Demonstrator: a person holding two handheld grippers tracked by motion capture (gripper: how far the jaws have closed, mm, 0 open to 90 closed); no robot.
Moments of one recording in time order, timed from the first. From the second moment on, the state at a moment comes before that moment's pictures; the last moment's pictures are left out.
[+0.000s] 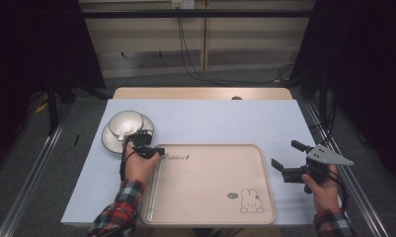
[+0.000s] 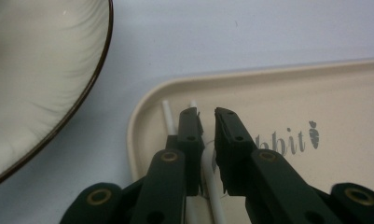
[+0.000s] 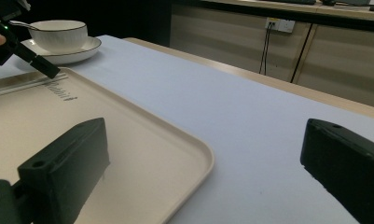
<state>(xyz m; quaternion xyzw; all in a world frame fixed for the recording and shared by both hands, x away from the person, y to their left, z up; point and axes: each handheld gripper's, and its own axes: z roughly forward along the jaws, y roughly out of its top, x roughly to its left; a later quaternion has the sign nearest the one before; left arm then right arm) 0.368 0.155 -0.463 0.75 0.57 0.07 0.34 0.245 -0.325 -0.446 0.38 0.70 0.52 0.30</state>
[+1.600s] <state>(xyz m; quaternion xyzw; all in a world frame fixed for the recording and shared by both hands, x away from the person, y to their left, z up) 0.370 0.190 -0.417 0.75 0.50 0.12 0.42 0.250 -0.323 -0.448 0.38 0.70 0.52 0.30</state>
